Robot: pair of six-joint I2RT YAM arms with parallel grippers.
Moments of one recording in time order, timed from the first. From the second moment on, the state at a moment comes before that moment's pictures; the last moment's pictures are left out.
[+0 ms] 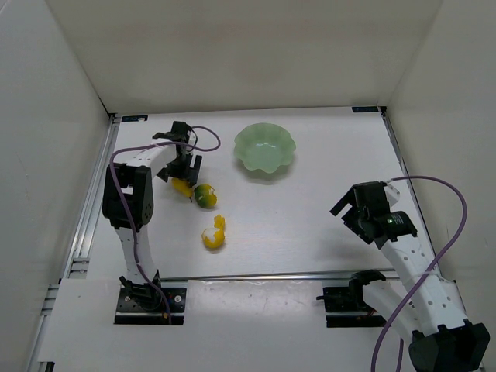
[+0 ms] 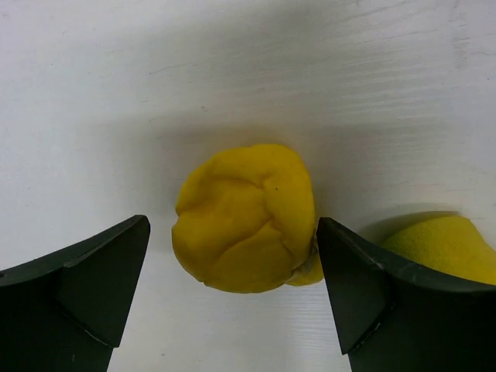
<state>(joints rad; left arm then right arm) -0.19 1.99 1.47 -0.77 -0.16 0.04 0.26 0.80 0.72 -0.89 0.25 0.87</state>
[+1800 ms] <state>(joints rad) -0.40 1.86 1.99 -0.68 -0.16 0.14 1.03 1.55 1.35 -0.71 0.15 0.19</state>
